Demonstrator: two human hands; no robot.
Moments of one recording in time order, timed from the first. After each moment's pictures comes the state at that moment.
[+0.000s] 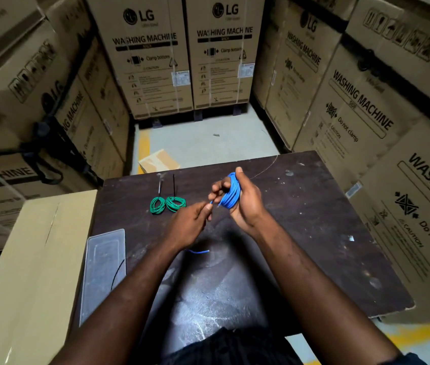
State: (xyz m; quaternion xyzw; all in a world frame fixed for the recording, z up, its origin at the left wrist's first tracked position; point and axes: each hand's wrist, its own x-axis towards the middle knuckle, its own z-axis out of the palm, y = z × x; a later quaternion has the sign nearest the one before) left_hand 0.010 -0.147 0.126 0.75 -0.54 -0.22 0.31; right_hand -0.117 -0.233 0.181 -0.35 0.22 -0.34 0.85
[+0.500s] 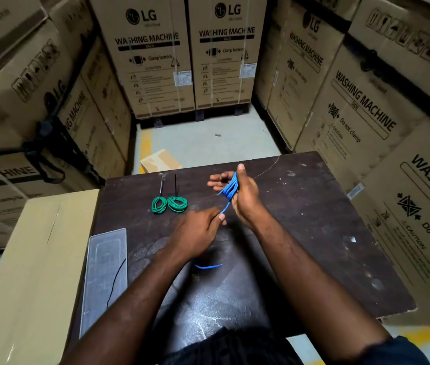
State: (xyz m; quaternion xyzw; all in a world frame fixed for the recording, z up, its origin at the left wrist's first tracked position) left_hand -0.011 -0.135 0.141 0.71 -0.64 -0.12 0.26; right_hand -0.100 -0.254 0.161 -0.41 0.29 -0.38 0.77
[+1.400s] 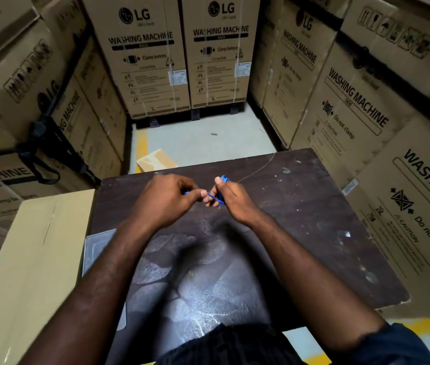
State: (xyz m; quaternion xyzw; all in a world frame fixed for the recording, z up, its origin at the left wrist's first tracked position) left_hand 0.025 -0.133 0.232 0.75 -0.61 -0.09 0.24; right_hand -0.119 -0.252 0.140 -0.70 0.29 -0.26 0.60
